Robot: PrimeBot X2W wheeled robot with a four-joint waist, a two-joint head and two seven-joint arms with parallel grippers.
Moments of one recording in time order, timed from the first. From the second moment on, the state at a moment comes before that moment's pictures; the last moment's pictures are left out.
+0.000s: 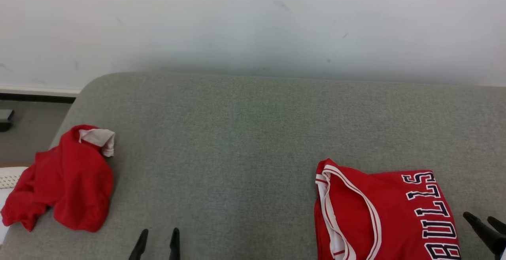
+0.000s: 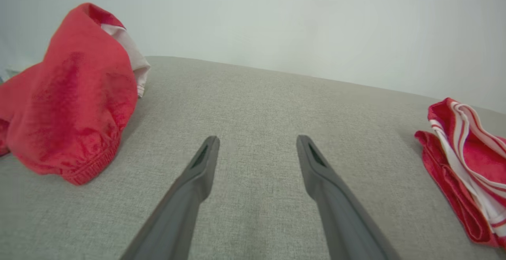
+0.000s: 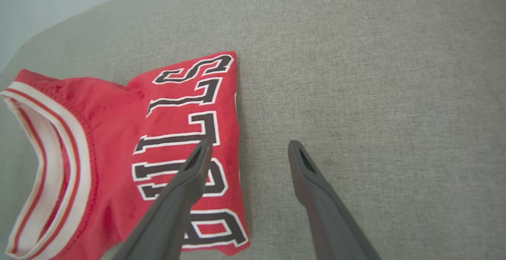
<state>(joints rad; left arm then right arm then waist) 0.15 0.05 -0.12 0.08 -0.17 0.00 -0.26 -0.12 -0.55 0.16 0.29 1.01 0.13 0.44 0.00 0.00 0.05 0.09</state>
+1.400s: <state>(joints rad) -0.02 0.05 -0.14 0.04 -0.12 -0.03 -0.26 -0.55 -0.62 0.29 0.52 0.91 0.13 0.32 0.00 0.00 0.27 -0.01</state>
